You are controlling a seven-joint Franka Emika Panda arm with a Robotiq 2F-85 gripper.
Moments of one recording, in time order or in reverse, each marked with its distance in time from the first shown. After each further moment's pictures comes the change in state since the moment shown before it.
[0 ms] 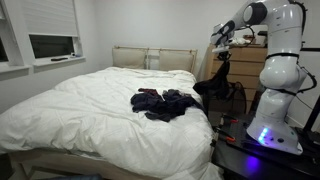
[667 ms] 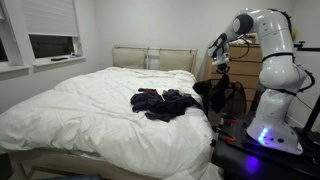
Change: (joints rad) arm -0.019 0.206 -0.015 -0.003 0.124 0.000 -0.247
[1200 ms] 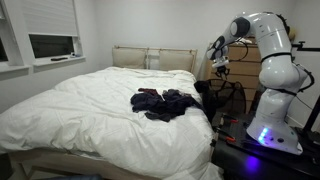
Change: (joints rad) arm -0.008 0.057 -0.002 0.029 0.072 -0.013 -0.093
